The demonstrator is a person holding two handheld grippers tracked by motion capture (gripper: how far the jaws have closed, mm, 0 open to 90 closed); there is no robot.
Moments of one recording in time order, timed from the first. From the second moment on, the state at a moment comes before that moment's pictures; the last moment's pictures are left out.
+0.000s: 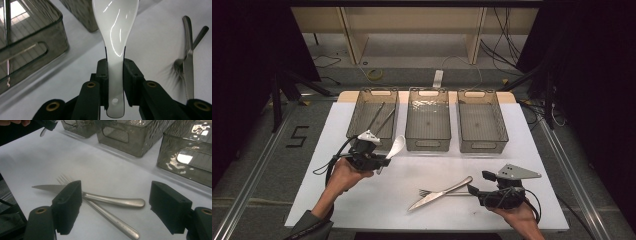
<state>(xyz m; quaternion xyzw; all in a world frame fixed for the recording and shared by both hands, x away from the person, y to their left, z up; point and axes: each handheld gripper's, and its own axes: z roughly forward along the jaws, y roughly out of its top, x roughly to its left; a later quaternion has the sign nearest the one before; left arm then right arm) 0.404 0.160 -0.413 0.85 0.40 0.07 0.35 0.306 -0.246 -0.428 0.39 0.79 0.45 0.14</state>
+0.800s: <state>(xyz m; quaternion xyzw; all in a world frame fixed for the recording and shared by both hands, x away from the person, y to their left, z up) 0.453 0.127 -0.376 0.82 0.39 0.10 0.40 0.307 -0.248 -0.429 0.40 0.79 0.45 0.14</state>
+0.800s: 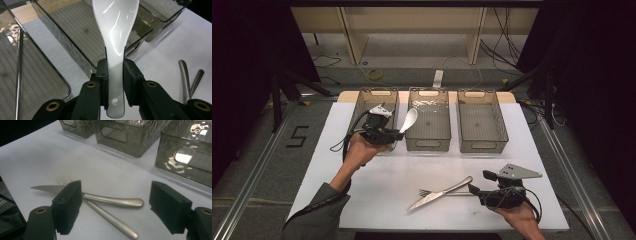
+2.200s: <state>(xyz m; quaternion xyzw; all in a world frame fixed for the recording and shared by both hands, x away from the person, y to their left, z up) 0.531 0.077 -0.386 0.79 0.44 0.09 0.41 0.308 -0.248 -0.430 0.40 0.79 0.46 0.14</state>
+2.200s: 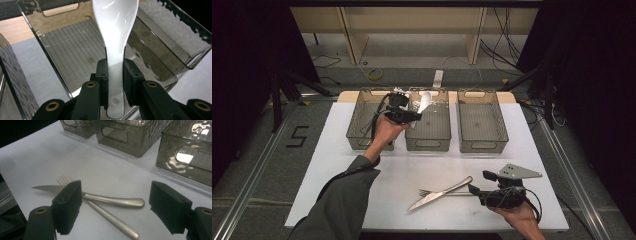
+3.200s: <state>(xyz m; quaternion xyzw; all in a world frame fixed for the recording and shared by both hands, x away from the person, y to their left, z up) 0.518 0.076 -0.369 0.79 0.44 0.06 0.44 0.308 -0.250 -0.429 0.40 0.78 0.46 0.14</state>
